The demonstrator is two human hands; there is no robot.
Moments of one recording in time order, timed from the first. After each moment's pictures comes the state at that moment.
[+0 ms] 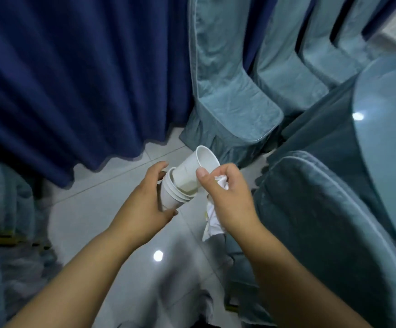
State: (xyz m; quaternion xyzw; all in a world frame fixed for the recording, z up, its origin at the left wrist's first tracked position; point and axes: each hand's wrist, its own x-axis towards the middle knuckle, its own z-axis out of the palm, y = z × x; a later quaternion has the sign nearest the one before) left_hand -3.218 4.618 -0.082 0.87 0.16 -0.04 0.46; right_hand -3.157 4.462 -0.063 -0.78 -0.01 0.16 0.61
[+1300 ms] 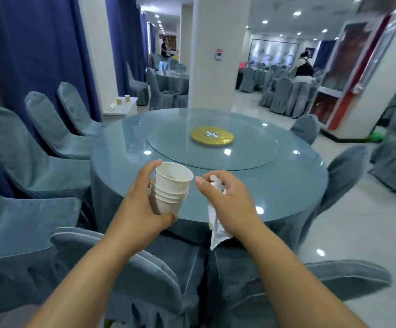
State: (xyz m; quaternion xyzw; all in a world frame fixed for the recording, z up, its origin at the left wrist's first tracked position) left_hand -3.311 4.335 0.171 0.75 -0.40 -0.08 0.52; right_hand -3.426 4.200 0.193 -0.78 0.27 -0.27 0.49
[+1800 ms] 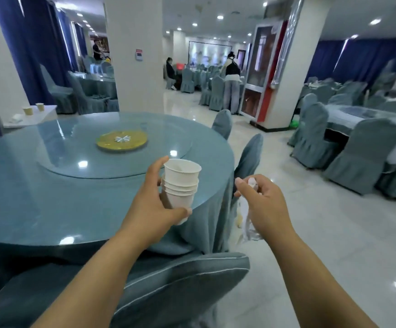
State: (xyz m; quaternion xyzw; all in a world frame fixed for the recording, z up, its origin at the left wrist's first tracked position) left_hand -3.558 4.053 0.175 0.66 -0.48 -0.18 0.55; right_hand -3.733 3.946 0.185 -0.68 0.41 -0.44 0.41
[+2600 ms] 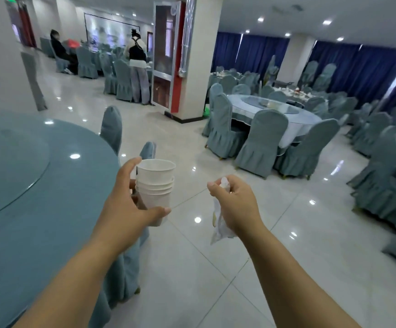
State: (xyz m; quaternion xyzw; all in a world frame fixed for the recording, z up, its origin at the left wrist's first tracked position) left_hand -3.709 3.620 0.168 0.58 -0.55 -0.28 0.54; right_hand -3.905 3.570 0.185 -0.62 0.55 -0.45 0.33
